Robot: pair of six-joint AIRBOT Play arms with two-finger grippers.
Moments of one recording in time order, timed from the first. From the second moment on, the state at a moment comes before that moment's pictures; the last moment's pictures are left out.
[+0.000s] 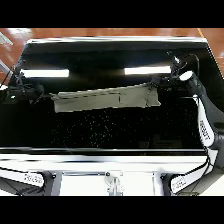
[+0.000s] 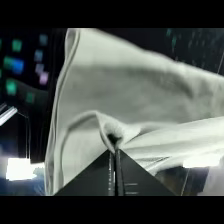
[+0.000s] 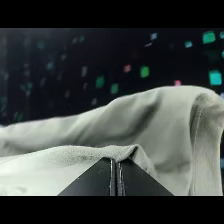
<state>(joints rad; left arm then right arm) 0.38 -1.71 1.35 0.75 -1.08 -1.18 -0.08 -1.81 1.49 -0.89 0.78 1.27</state>
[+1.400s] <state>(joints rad) 0.26 -1.73 1.58 0.69 -1.49 -1.32 -0.20 -1.99 1.54 -0.77 1.08 1.33</state>
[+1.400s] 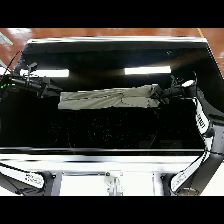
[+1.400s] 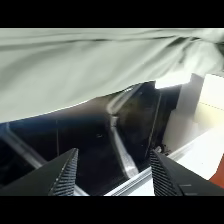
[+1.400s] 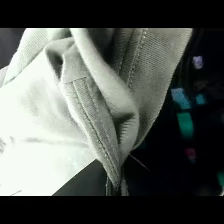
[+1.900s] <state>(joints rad) -0.13 -1.83 1.58 0.57 -1.14 -1.31 -0.24 -1.65 1.54 -0.80 1.29 1.36</state>
